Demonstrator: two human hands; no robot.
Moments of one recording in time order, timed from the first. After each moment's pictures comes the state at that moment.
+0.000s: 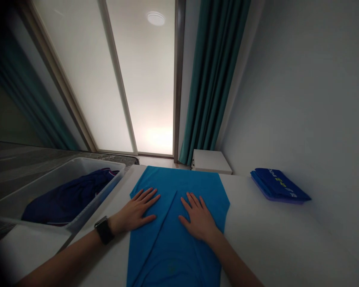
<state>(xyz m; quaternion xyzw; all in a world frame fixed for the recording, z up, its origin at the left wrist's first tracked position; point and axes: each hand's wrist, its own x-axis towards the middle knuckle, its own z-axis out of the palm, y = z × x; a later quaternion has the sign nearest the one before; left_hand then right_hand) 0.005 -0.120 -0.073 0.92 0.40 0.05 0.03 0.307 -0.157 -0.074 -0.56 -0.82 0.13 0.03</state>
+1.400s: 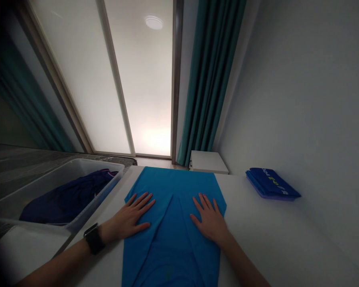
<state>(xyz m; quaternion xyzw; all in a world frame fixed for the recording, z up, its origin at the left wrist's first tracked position) -0.011 -0.140 -0.072 0.92 0.38 0.05 0.03 0.350 -0.169 -0.086 -0.62 -0.78 0.07 0.01</state>
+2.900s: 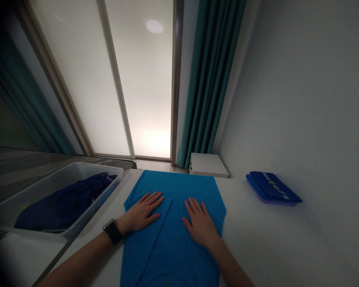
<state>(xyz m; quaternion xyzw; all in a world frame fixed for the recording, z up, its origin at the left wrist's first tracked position) 0.030 -0.108 -0.068 0.92 0.37 0.08 0.06 0.312 -0.164 -0.068 -0.59 -0.80 0.11 0.03</state>
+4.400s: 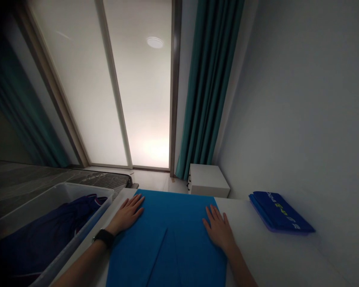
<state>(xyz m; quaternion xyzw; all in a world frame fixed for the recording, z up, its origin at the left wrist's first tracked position) -0.005 -0.012 -0.082 0.79 0.61 0.04 0.05 0.405 -0.072 -0.105 -0.71 -0.70 0.06 -0.01</state>
